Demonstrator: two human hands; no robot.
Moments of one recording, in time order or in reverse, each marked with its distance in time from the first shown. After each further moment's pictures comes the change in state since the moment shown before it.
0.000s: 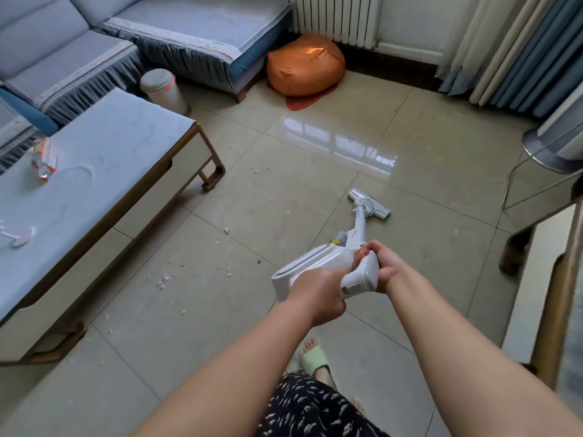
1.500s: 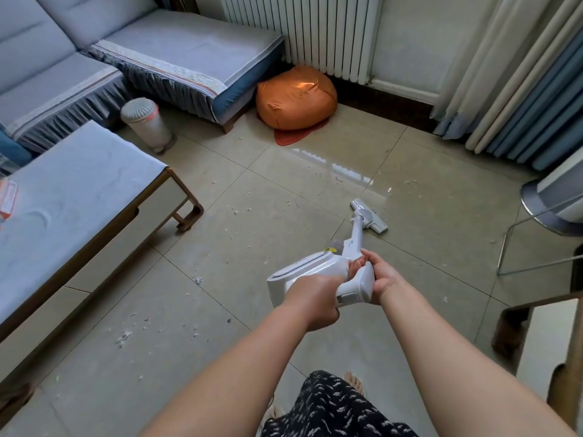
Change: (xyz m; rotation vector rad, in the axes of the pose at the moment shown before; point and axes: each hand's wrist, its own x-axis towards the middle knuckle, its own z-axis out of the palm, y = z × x) left_hand 0.289 0.040 -0.098 0.042 -0.028 -0.012; right_hand 0.063 -0.272 0.113 0.009 0.015 0.003
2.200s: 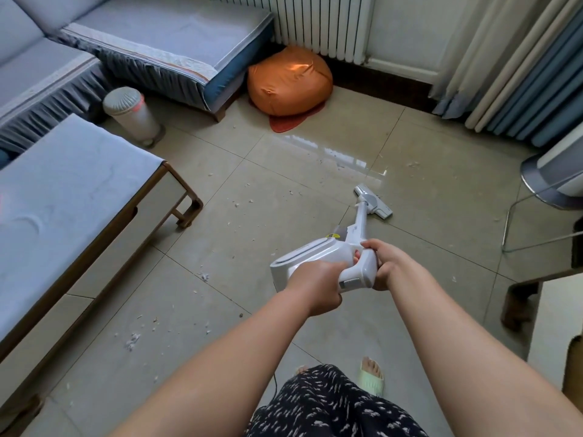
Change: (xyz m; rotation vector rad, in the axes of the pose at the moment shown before) left_hand -0.004 -0.086 -0.023 -0.007 -0.021 0.078; right_hand 0.011 0.047 0.068 -0.309 0.341 -0.071
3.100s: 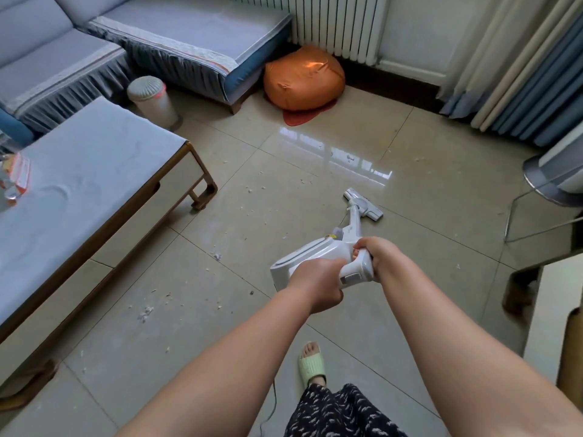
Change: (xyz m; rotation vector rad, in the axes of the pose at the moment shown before) left_hand -0.128 -0.012 0.050 -0.014 0.048 -0.035; right_hand -0.028 0.135 0.007 -0.412 0.174 -0.291
